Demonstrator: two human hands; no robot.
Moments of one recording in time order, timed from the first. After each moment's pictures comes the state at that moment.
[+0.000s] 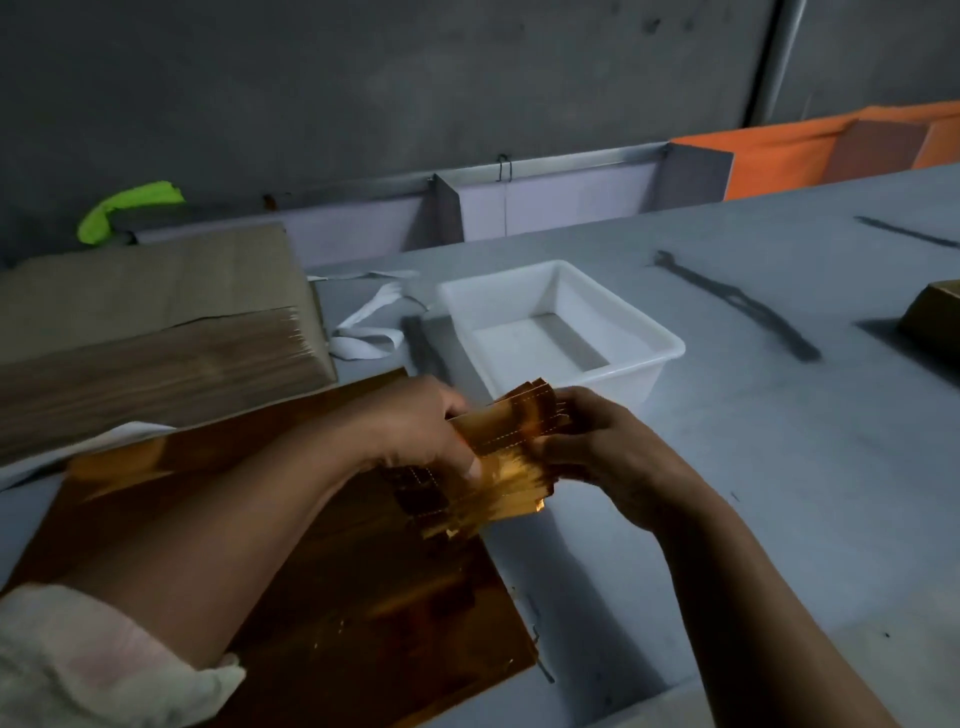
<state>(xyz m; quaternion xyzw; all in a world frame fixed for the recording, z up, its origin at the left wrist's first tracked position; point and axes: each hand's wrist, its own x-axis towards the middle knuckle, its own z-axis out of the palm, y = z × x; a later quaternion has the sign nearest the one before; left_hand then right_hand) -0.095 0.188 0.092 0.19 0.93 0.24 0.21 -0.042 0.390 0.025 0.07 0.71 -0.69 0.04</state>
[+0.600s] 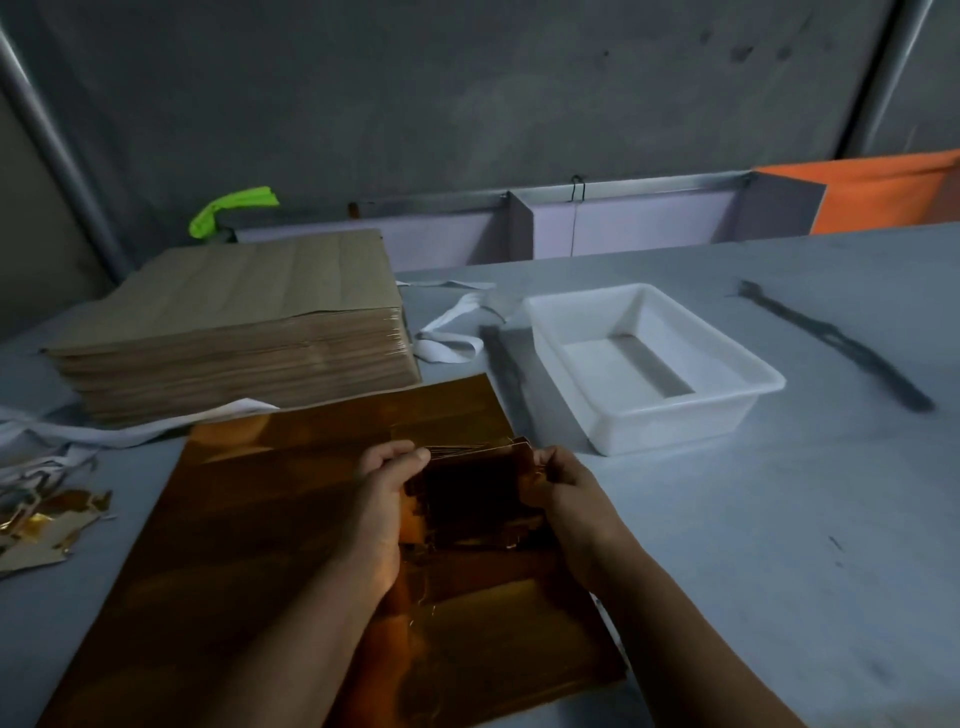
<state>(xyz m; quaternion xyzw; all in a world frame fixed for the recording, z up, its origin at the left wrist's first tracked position) -0.047 0.101 0.012 -0.13 0.66 0.74 -0.02 -0.055 0.280 -0.022 0.08 0.68 -0.73 0.07</state>
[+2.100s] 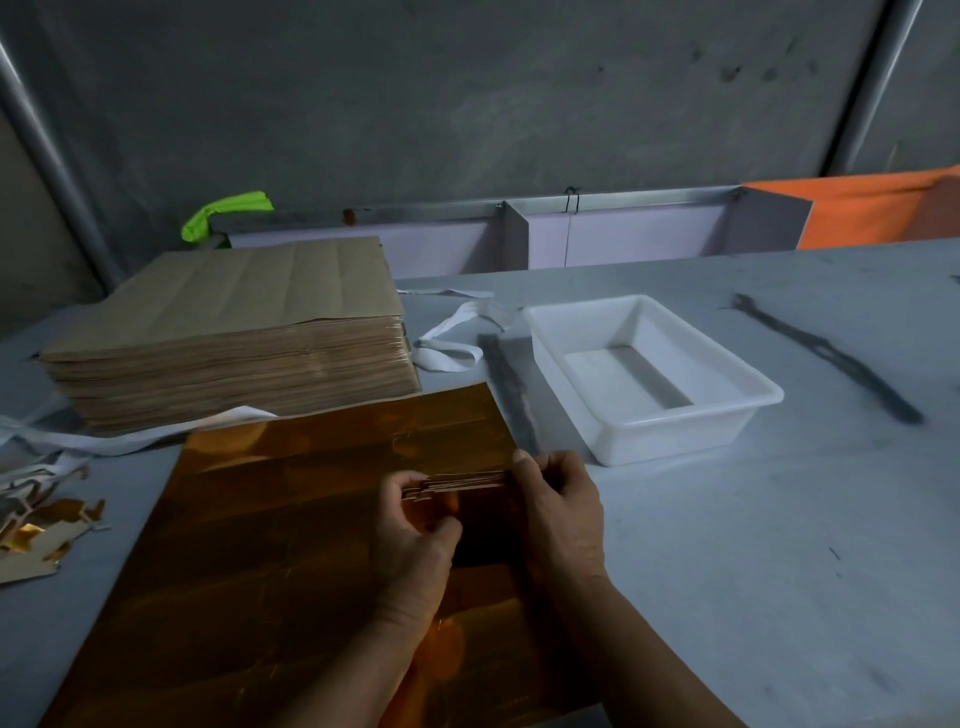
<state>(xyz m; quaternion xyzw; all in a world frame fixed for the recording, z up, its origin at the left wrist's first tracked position) -0.040 0.117 -0.036 -0.08 0.73 0.67 -0.12 -0.053 0.246 -0.027 0.12 0.70 -0.69 -0.14</state>
